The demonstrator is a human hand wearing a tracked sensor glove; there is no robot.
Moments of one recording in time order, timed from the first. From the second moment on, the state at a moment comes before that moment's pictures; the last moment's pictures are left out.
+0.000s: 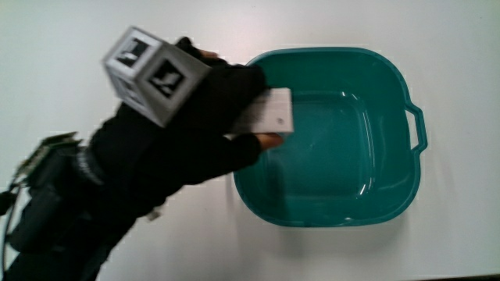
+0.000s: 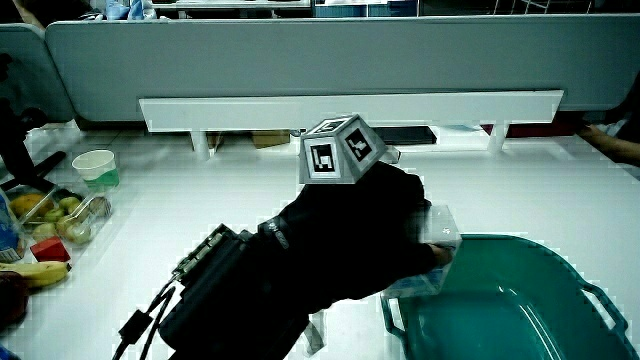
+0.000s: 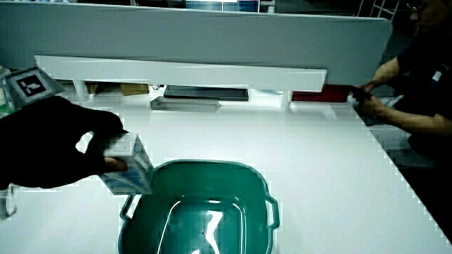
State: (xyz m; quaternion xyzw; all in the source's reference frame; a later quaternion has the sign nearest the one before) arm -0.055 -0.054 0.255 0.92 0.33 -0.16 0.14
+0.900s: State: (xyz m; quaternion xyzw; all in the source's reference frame) arm -0.010 -0.047 0.332 0.89 0.31 -0.20 0.26
